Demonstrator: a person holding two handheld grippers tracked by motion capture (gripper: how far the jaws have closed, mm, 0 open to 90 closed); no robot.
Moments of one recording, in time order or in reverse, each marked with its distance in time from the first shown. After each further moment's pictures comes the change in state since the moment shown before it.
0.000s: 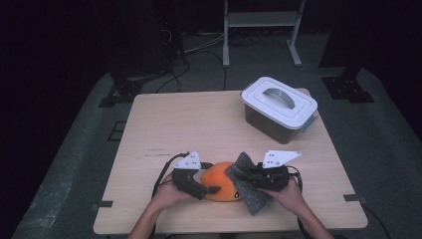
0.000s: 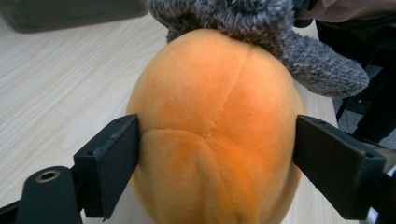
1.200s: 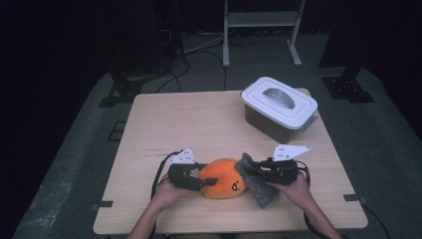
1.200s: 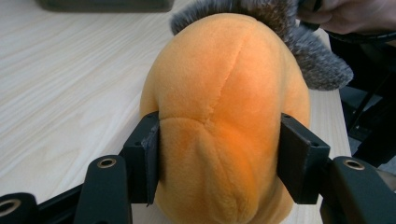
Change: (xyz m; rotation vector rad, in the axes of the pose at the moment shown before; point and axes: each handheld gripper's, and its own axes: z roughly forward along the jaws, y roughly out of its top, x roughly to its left) left arm 0.012 -0.010 -0.002 -0.049 0.021 -0.112; right arm -0.023 -0.005 -0.015 -0.020 -0.016 0.032
